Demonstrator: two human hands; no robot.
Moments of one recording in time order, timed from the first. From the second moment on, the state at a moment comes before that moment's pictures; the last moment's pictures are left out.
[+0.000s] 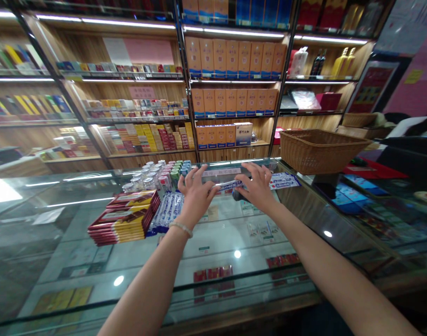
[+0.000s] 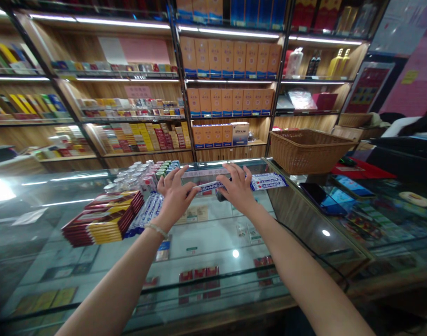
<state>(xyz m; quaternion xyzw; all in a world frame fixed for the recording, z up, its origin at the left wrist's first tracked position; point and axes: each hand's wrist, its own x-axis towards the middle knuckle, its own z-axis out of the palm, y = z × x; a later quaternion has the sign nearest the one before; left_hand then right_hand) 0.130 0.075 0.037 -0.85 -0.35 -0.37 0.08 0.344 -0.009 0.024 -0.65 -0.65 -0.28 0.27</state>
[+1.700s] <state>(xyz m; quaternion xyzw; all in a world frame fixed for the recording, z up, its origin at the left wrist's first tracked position) 0.085 0.028 0.050 -0.82 -0.39 -0.36 0.24 0.355 0.005 0.022 -0.58 -0.63 -0.39 0.33</state>
